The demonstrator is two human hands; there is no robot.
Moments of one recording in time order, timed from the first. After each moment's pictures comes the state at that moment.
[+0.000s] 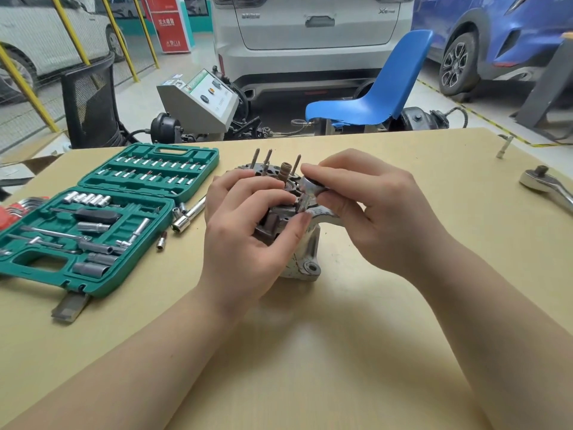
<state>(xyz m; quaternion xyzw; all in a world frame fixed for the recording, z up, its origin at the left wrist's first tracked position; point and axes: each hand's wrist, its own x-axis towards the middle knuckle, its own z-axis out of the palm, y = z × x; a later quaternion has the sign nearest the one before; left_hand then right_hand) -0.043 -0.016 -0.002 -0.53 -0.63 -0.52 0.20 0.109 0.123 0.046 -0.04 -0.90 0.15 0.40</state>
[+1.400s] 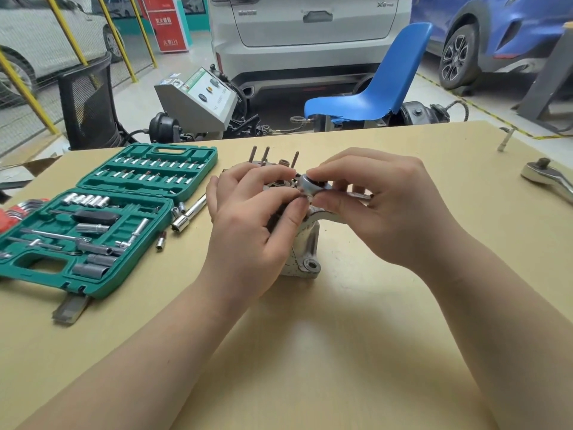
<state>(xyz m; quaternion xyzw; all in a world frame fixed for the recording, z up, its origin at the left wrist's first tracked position) -0.036 -0.016 0.013 -0.55 -0.68 -0.47 0.15 0.118 0.117 0.060 -0.06 -0.90 0.19 0.40</state>
